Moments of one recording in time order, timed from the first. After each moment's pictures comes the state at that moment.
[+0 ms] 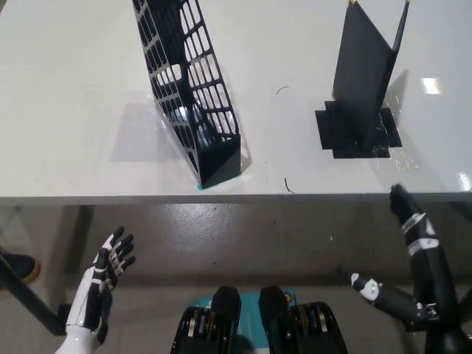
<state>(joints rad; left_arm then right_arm) 0.01 0.11 0.05 0.04 -0.09 -0.15 -0.09 0.04 -0.06 0.05 -0.26 -0.12 -0.30 -0.02</state>
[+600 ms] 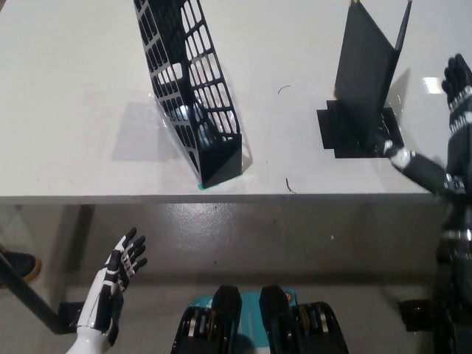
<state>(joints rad) 0.02 0.11 0.03 0.04 -0.08 -0.14 -0.09 -0.41 -0.06 -0.13 0.02 -0.13 -0.21 -0.11</state>
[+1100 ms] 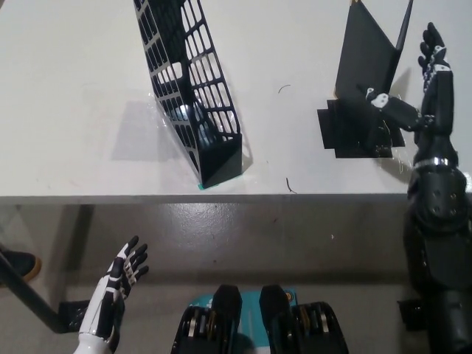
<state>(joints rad) 0.03 0.11 0.02 0.06 -0.07 -0.15 -0.09 -0.71 -0.06 -0.19 0.54 -0.12 -0.17 -0.21</state>
